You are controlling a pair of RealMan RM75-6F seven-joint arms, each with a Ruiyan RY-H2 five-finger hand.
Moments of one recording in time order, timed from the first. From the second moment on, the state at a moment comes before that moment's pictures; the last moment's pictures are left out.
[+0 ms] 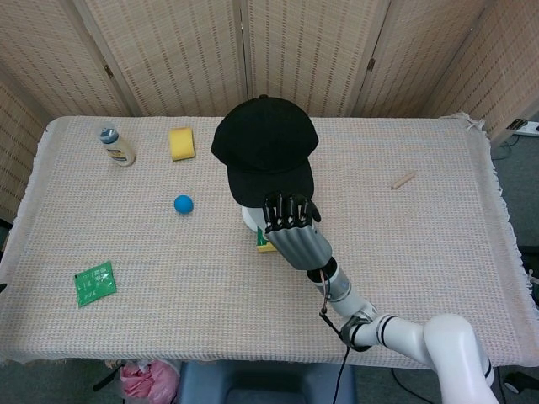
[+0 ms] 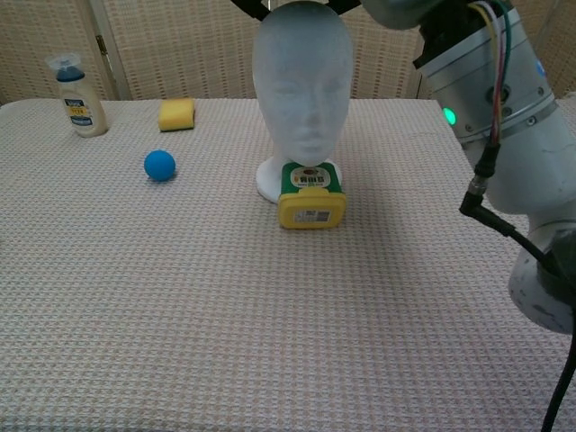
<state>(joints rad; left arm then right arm) -0.13 -0.96 -0.13 -1.38 1.34 1.29 -0.52 0.93 -1.91 0.25 -0.95 -1.73 1.76 -1.12</state>
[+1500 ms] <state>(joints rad) -0.14 -0.96 -0.13 -1.36 1.34 1.27 -0.54 0.73 -2.00 0.17 -1.01 -1.72 1.67 -1.12</state>
